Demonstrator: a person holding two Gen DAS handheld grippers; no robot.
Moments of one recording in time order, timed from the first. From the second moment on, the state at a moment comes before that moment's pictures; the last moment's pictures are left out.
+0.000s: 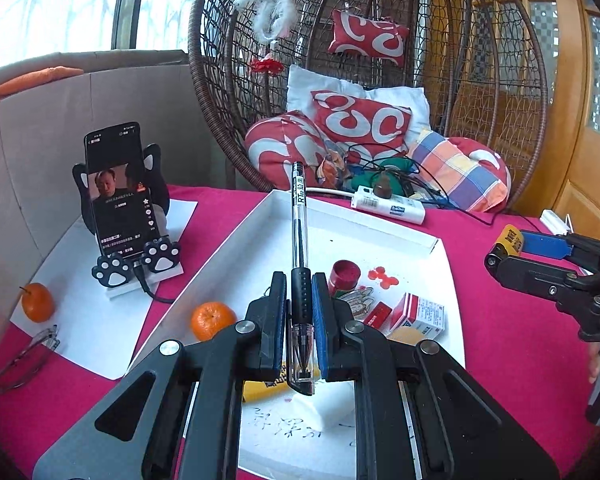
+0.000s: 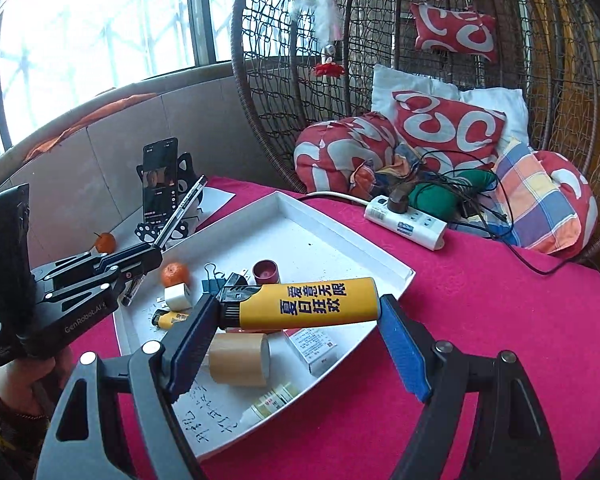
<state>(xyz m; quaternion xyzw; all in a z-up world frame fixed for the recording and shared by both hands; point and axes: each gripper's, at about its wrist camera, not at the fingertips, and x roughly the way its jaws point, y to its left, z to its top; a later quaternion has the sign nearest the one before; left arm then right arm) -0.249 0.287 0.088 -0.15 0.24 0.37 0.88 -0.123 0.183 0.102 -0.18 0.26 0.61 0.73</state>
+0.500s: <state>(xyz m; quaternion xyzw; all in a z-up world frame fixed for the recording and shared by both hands) -0.234 0.314 0.054 -0.18 0.30 0.39 0.85 -0.124 0.247 0.059 -0.17 0.31 0.61 0.71</state>
